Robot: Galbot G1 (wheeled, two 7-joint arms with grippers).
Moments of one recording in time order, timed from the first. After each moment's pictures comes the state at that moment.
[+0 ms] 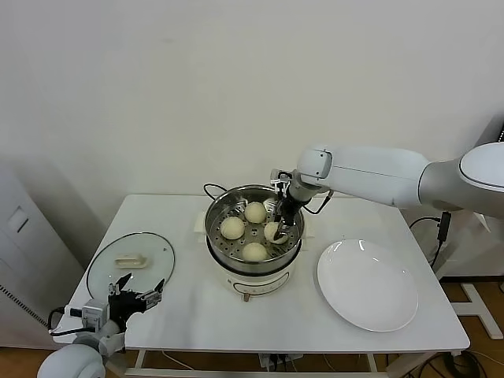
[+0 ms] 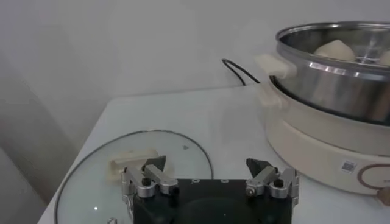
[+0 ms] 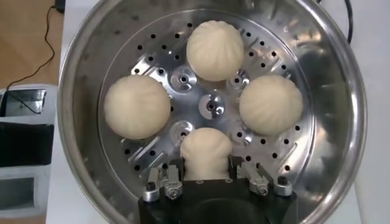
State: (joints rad) left arm 1.47 -0.99 -0.50 -2.07 -0.51 0.48 -0.16; right arm 0.68 1.19 -1.68 1.11 0.96 -0.38 -0.84
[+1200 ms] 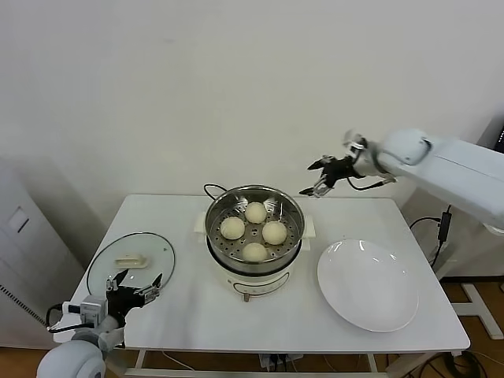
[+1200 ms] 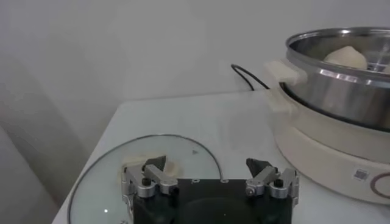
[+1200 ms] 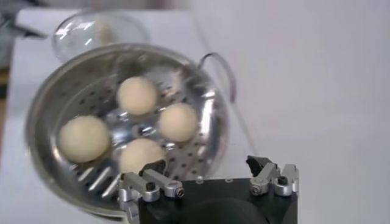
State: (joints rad) left arm 1.44 -1.02 -0.52 -2.06 -0.49 0.48 -0.17; right arm 0.56 0.66 -1.25 1.32 1.02 -0.25 -0.55
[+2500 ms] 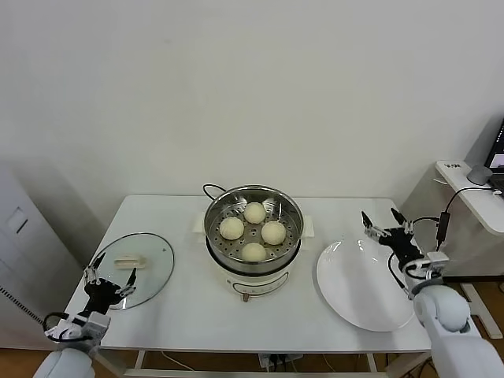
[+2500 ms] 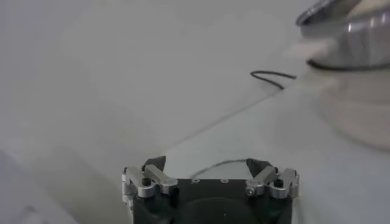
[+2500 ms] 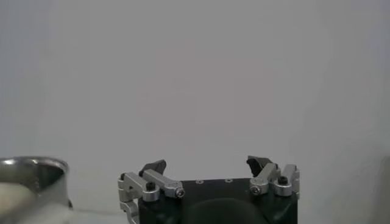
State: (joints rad) left arm 1.45 -1.02 -0.55 -1.83 0.26 0.11 -0.11; right arm -1.10 1.05 0.61 1.53 0.53 0.04 -0.18
